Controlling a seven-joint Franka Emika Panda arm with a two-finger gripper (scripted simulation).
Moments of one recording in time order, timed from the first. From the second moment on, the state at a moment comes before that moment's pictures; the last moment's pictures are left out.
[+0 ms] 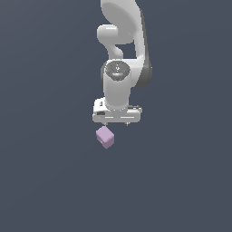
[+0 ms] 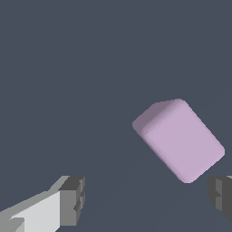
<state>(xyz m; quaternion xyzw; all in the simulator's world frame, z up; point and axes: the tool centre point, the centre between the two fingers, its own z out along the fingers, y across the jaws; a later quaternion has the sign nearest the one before) -0.013 0.001 0.148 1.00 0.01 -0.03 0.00</state>
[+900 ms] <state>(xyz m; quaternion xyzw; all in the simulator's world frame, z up) -0.001 -0.014 0.166 1.00 0.02 0.00 0.02</state>
